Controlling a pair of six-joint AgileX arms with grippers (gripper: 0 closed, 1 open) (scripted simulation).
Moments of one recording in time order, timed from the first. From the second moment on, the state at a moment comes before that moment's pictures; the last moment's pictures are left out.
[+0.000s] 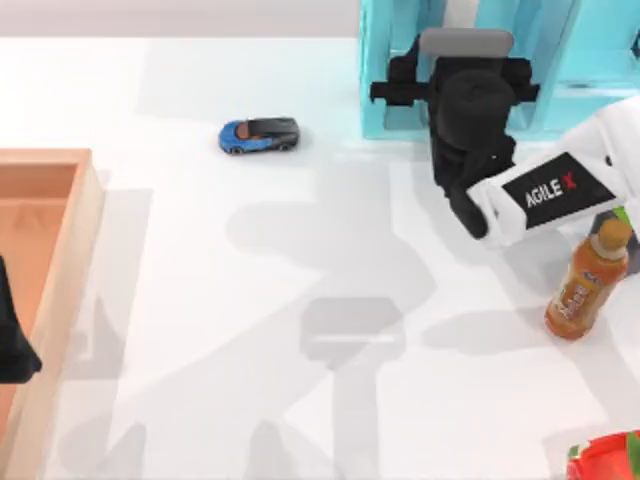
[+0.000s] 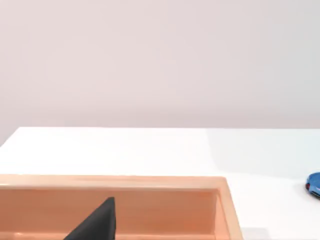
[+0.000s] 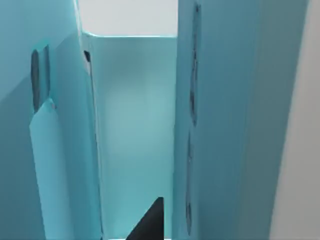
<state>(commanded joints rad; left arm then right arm) 0.00 0.00 0.00 0.00 0.00 0.00 0.41 2.54 1.49 1.05 0.48 0.01</state>
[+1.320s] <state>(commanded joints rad) 0.00 0.00 0.00 0.00 0.00 0.00 0.45 2.47 1.43 1.00 0.50 0.01</state>
